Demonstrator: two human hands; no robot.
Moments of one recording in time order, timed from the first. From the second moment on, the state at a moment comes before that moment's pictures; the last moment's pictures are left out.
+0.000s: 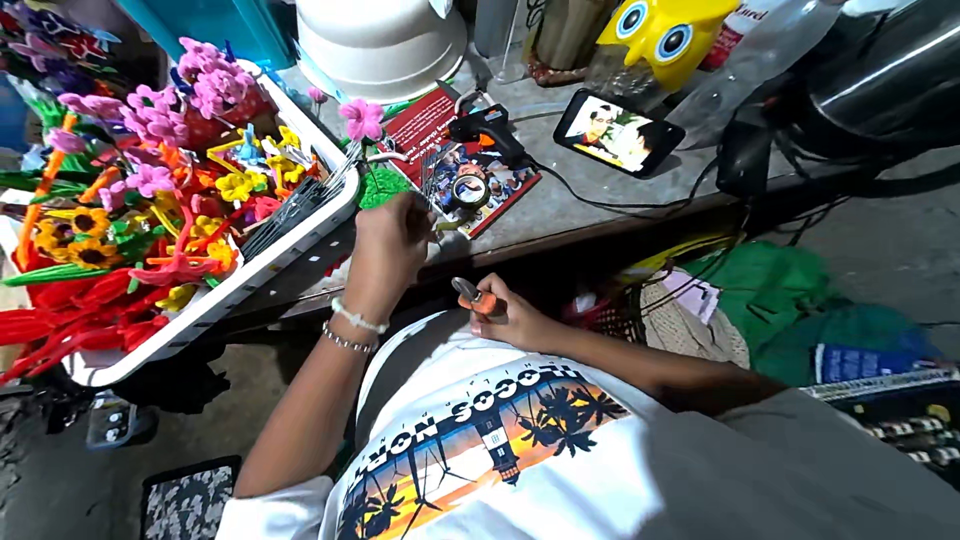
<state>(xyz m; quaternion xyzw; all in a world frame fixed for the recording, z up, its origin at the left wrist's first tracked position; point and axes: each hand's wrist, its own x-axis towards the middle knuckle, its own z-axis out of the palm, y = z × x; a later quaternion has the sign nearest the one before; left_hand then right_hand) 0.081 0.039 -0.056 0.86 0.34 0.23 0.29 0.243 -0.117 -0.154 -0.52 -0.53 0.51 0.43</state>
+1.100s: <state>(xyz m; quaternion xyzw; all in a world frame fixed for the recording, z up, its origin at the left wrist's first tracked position) 0.241 0.146 -0.043 0.83 0.55 -0.03 0.06 0.262 -0.132 -0.192 -0.37 -0.42 0.54 0.63</state>
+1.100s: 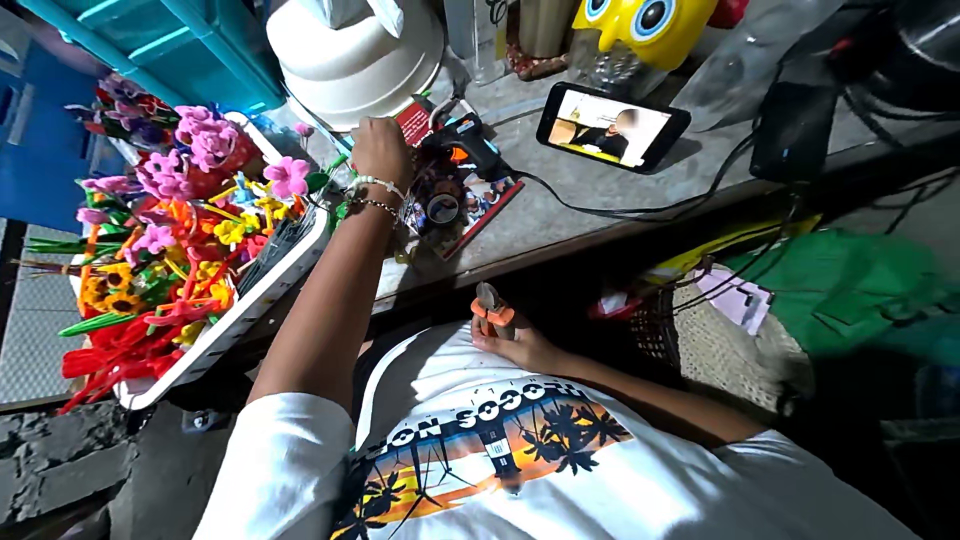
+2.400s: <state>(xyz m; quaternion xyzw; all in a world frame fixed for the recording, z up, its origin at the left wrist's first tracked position) 0.167 0.060 -0.071 0.70 0.23 0.38 0.56 0.264 -0.134 -0.194 -0.36 -0.42 0.54 0.63</state>
